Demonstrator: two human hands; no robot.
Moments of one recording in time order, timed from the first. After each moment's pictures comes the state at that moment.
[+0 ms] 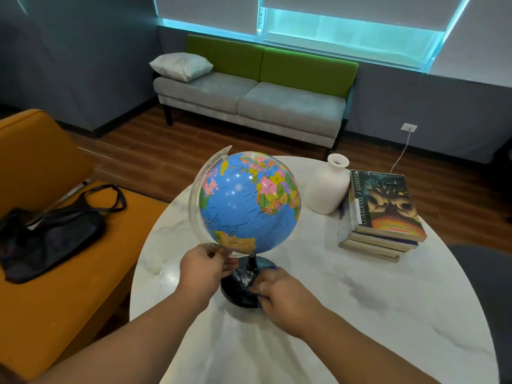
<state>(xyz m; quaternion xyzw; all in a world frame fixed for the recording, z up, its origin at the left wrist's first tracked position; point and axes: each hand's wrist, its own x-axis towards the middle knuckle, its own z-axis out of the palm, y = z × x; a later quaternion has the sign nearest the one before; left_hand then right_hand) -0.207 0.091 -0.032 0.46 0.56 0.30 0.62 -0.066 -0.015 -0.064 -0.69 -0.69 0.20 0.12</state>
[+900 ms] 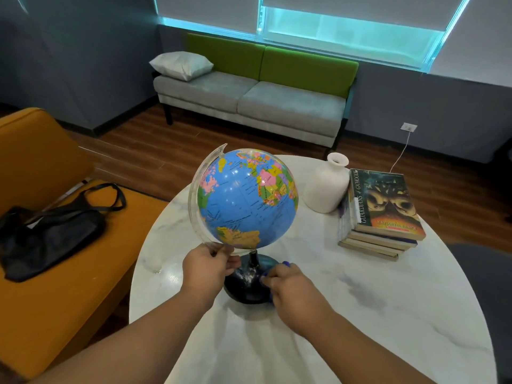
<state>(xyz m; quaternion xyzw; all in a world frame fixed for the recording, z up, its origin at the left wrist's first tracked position) -0.203 0.084 -0.030 0.45 0.56 0.31 0.62 -0.057 -0.022 -0.071 -0.71 -0.68 0.12 0.12</state>
